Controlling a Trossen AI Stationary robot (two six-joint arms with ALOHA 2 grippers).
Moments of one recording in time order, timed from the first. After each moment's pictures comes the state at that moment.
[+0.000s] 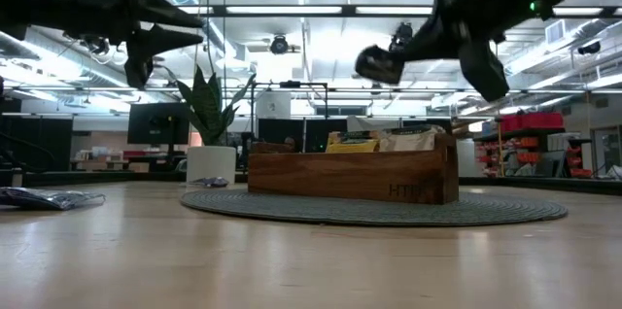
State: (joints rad) left arm -0.09 0.65 0.19 0.43 -0.34 -0.70; right arm 0.48 1.52 0.75 0.09 1.17 -0.57
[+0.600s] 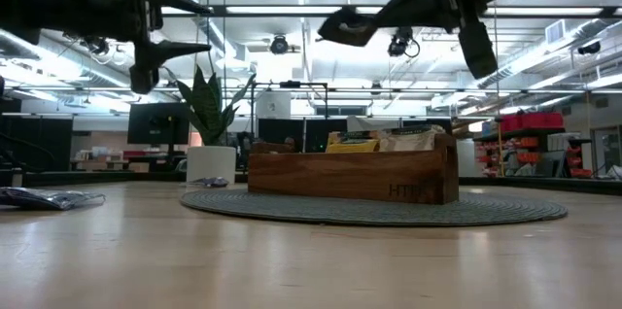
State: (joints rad) left arm -0.05 0.76 0.19 0.56 -0.26 -0.99; right arm 0.49 1.52 0.75 0.39 1.01 -1.20
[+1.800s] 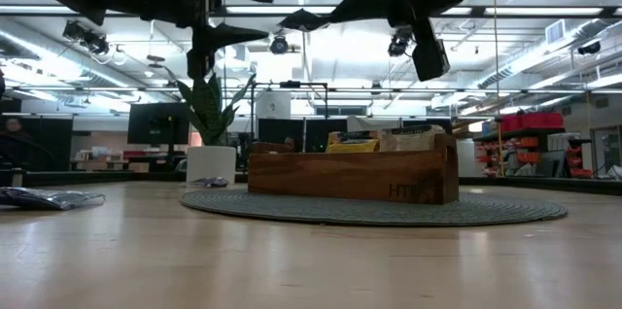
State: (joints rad) left arm -0.04 1.18 0.47 0.59 -0.14 -0.87; right arm 0.45 1.73 0.88 0.60 1.04 -1.71
